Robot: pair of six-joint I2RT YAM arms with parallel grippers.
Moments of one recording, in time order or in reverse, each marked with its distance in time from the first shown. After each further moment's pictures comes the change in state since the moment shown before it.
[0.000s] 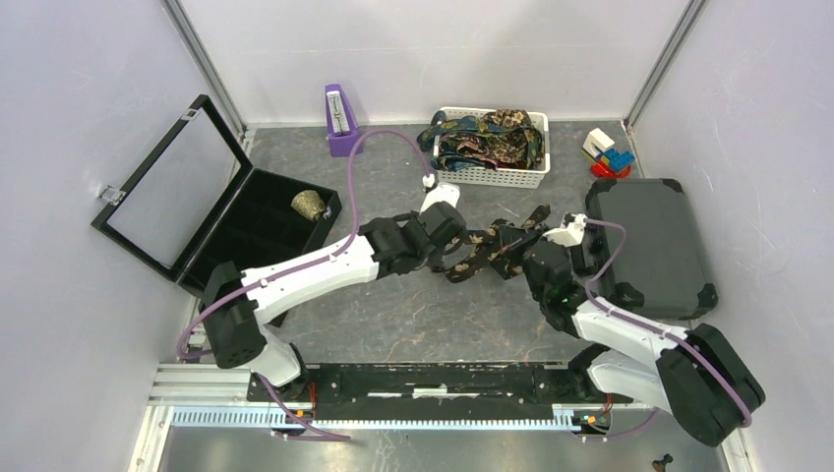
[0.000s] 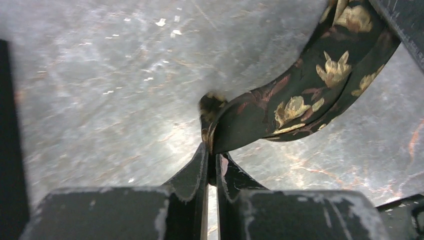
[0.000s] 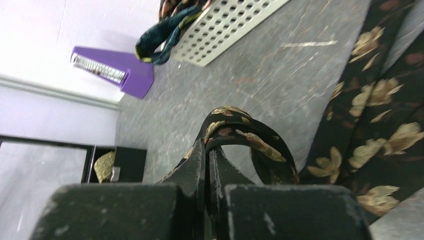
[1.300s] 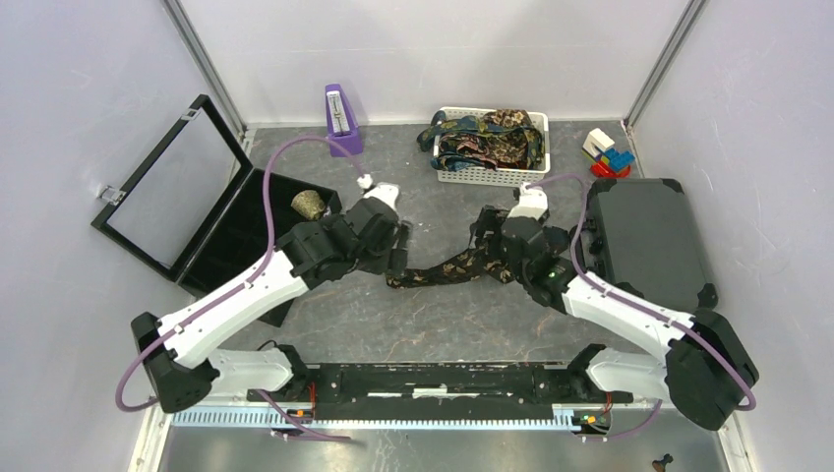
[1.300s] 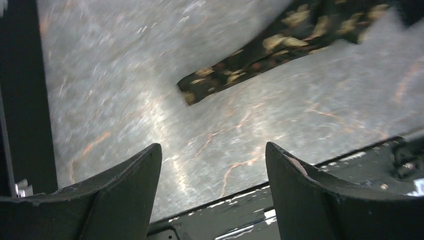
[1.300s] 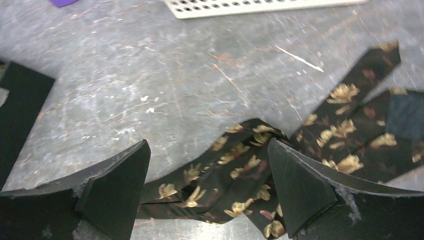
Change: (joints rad) left arm 0.098 -0.330 -0.004 -0.314 0.145 -0.010; right arm 0.121 0.094 0.275 -0.403 0.014 -0.435
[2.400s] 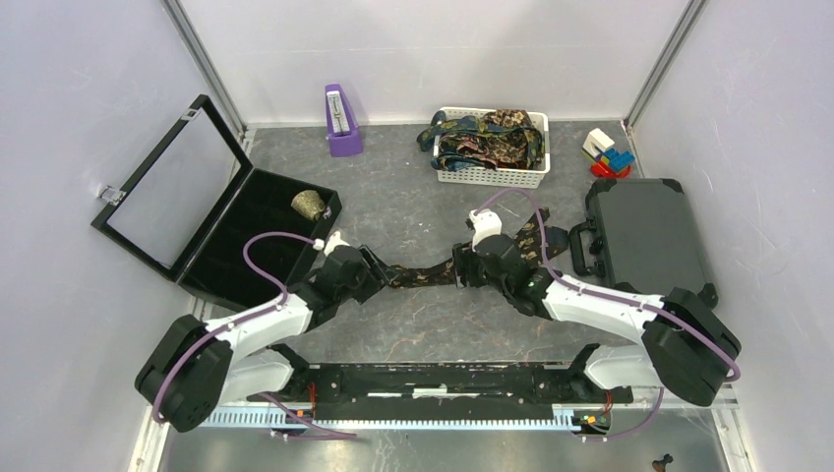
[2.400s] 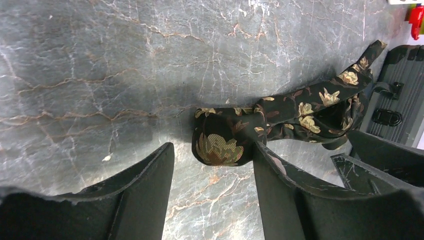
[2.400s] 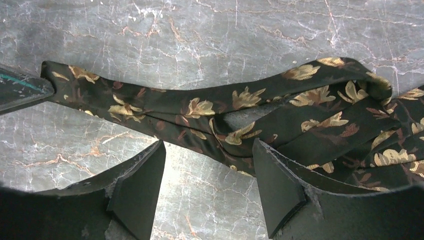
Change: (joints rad) left arm 0.319 -0.098 -0.903 0.976 0.217 -0.599; right arm 0.133 0.124 0.006 -0.042 -0.240 -0.212
